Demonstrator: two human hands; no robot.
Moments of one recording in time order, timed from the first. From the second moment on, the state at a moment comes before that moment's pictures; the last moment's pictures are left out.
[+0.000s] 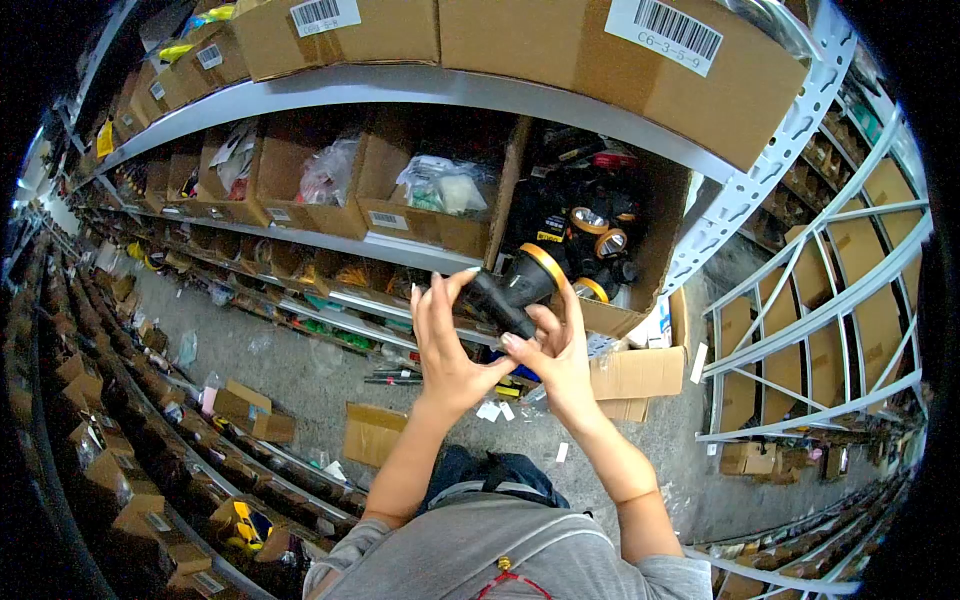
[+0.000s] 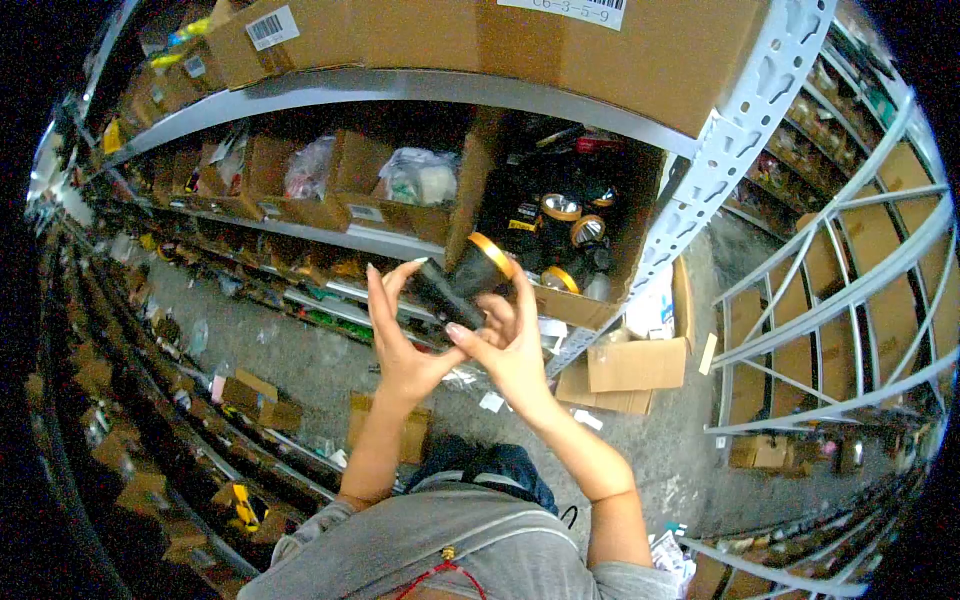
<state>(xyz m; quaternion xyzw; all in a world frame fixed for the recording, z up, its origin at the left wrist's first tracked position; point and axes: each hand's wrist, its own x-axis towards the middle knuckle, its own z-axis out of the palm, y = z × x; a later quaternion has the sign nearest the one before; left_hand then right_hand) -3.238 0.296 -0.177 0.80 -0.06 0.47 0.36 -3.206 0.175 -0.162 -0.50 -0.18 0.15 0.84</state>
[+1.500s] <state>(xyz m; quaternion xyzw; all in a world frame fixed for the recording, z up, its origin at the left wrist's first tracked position) -3.255 0.306 -0.230 0.40 -0.08 -0.01 0.91 -3.189 0.165 -0.177 -0.59 -0.18 0.25 0.74</state>
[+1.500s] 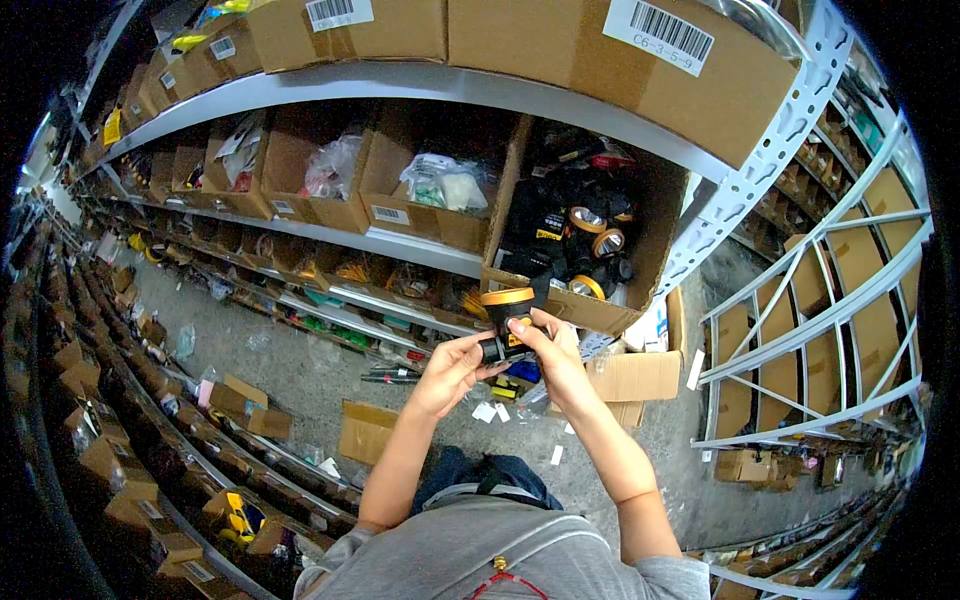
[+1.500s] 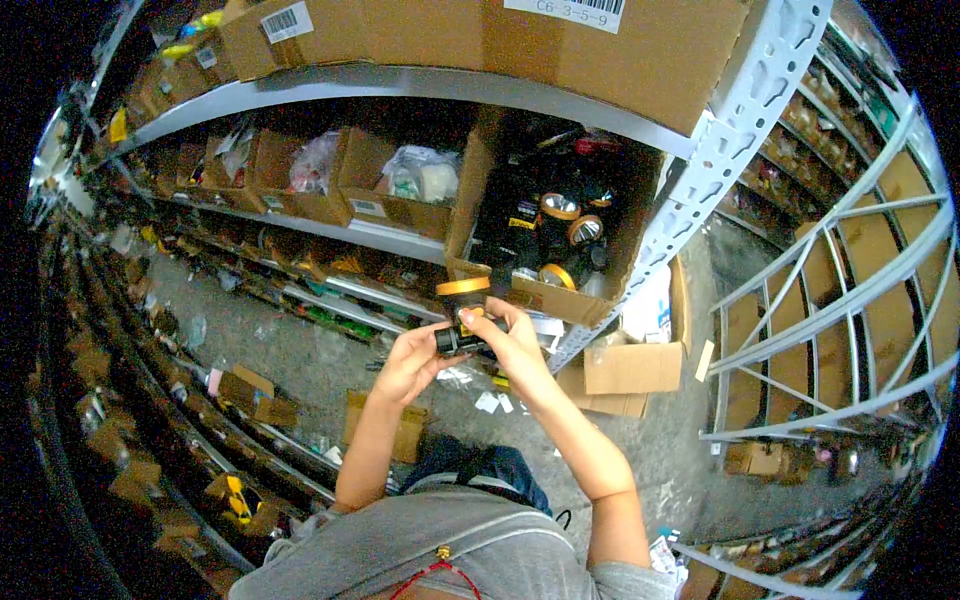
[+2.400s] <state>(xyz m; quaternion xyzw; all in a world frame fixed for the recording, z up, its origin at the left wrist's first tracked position) -3.262 0.306 -0.226 0.39 -0.05 0.01 0.92 -3.192 0.173 -0.177 -0.58 -0.15 0.25 0.76</state>
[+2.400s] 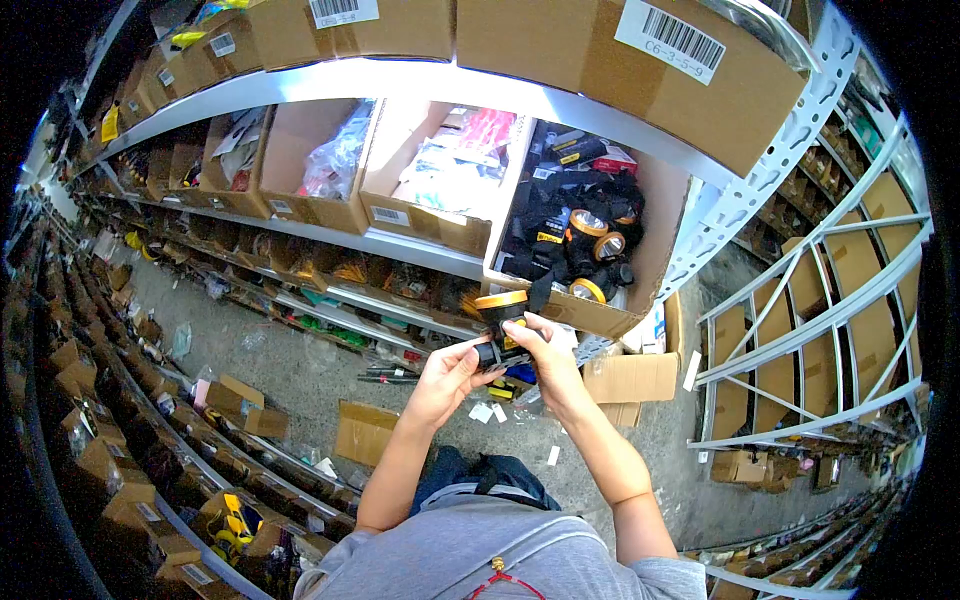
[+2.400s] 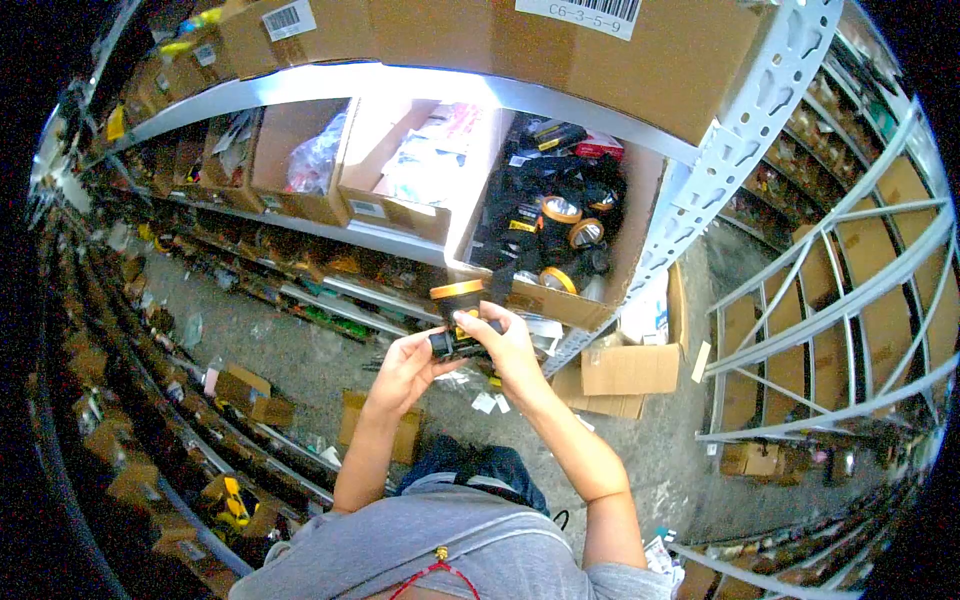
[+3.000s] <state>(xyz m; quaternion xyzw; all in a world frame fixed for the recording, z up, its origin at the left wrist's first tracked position) -3.259 0.288 -0.199 0.55 0.02 -0.02 0.83 -3.219 0.159 -0.191 -0.40 0.01 0.09 0.91</state>
